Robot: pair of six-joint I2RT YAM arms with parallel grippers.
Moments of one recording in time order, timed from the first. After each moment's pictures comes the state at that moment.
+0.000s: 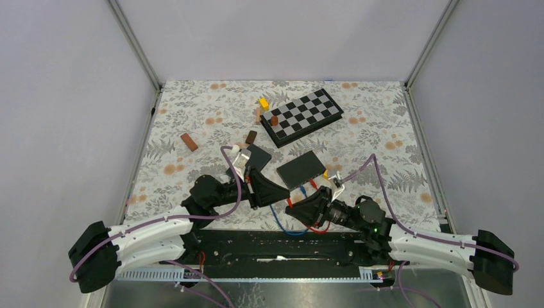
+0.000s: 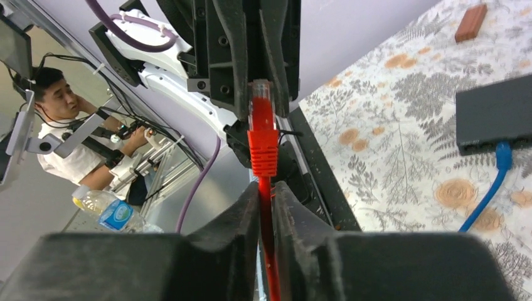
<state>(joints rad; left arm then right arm) -0.93 0.91 0.37 0.79 0.50 -0.80 1.13 0.67 0.13 0.75 -0.14 0.68</state>
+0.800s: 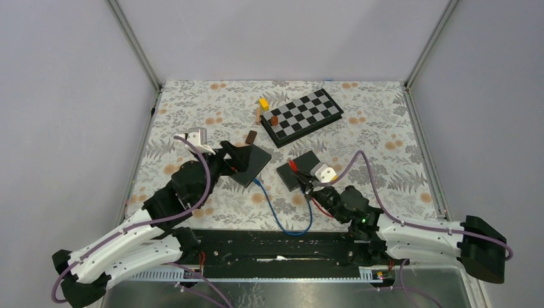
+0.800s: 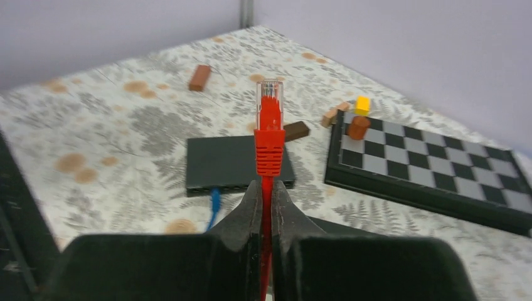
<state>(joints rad) -0.93 0.67 0.74 -0.14 -0.49 -0.61 1.13 0.85 0.29 0.67 0.34 -0.08</state>
